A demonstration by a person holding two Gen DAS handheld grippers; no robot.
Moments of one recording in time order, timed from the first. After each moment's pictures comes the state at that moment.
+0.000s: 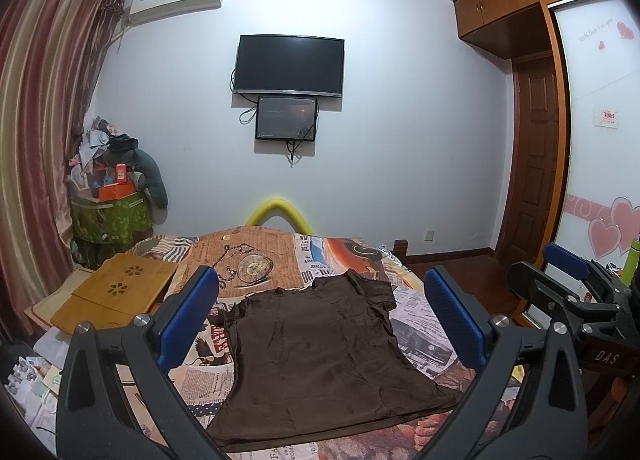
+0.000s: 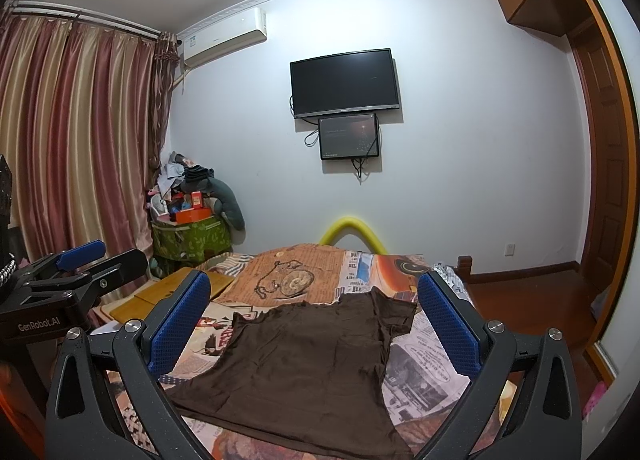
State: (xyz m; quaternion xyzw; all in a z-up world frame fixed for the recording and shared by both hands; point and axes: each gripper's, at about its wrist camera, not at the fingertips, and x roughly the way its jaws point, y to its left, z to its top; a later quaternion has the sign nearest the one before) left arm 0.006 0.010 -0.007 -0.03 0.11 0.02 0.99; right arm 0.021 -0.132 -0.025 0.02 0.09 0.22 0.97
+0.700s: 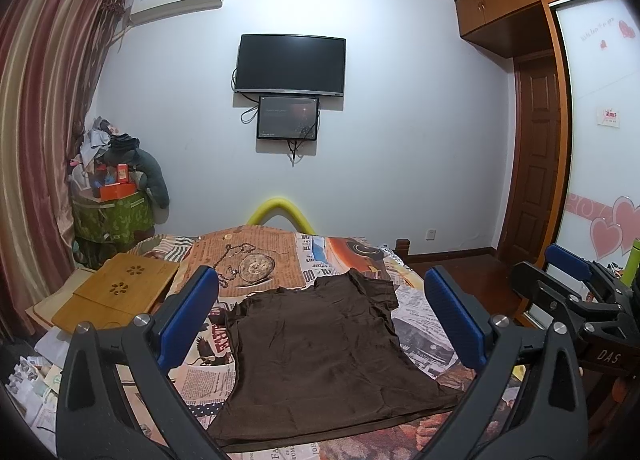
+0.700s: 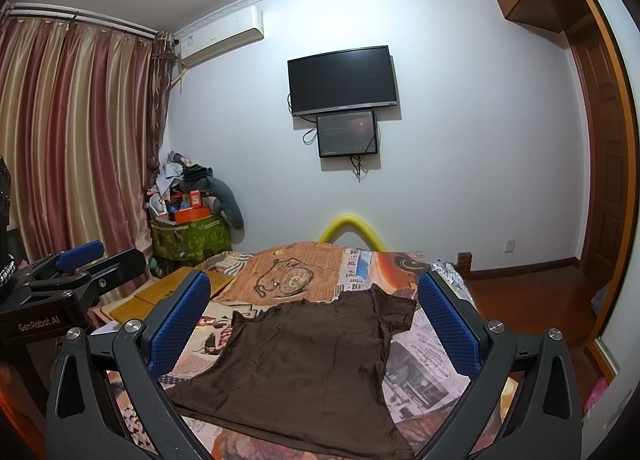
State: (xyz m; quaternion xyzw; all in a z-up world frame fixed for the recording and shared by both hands) left arm 0.006 0.012 -0.008 -0.03 0.11 0.02 0.99; right arm 0.022 -0.135 -0.025 0.03 0.10 0.22 0.97
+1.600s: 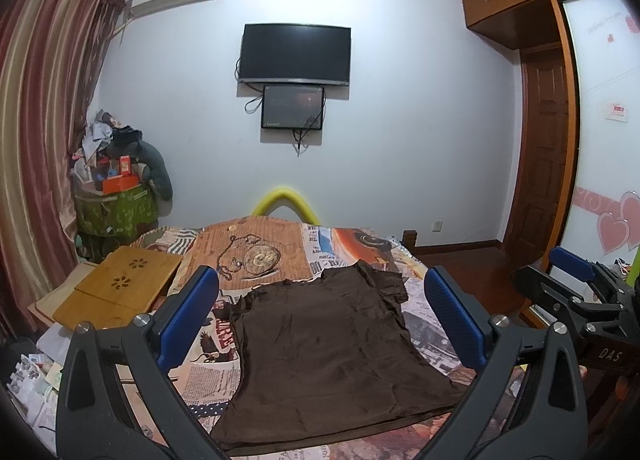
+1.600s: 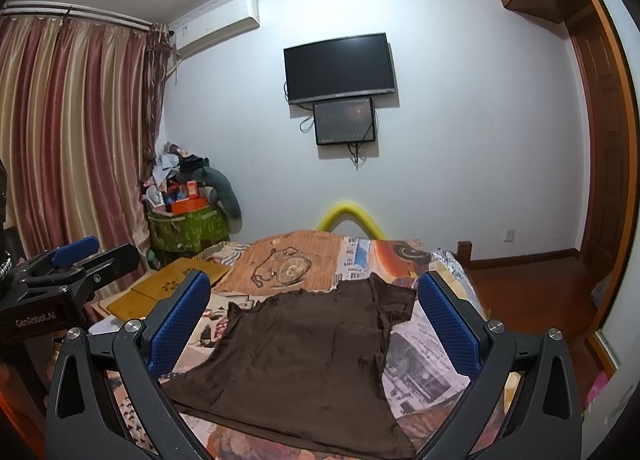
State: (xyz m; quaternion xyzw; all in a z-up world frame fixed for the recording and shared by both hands) left arm 0.024 0.024 -0.027 -0.03 0.13 0.03 0.99; right arm 0.037 -0.129 -0.039 0.03 0.13 0.22 0.97
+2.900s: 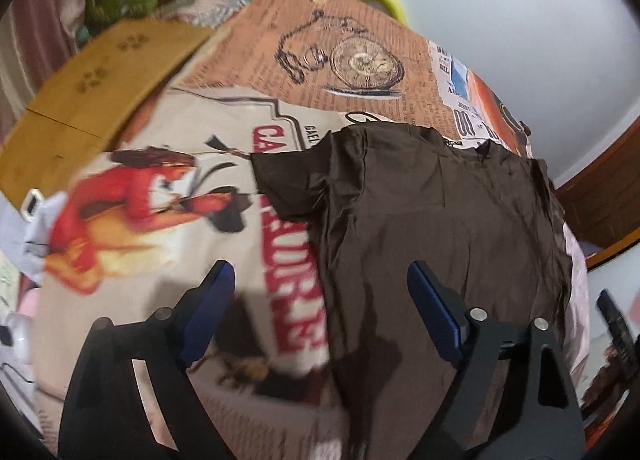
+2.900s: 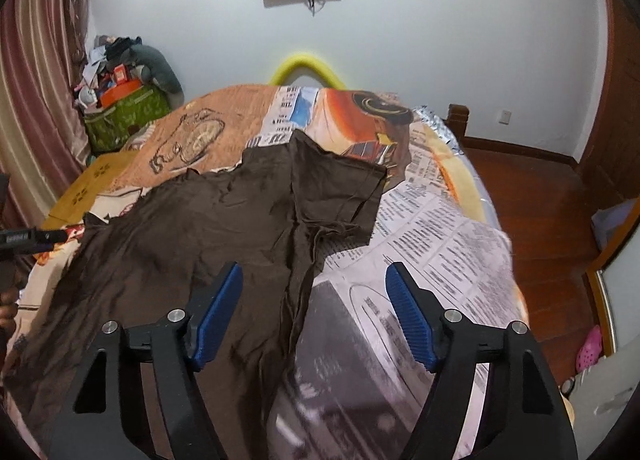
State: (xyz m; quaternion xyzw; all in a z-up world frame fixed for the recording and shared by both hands) left arm 0.331 0.234 -0.261 -0.22 0.48 0.09 0.84; right arm 0.277 -0.151 -0.179 -0.01 0.38 0.18 0.91
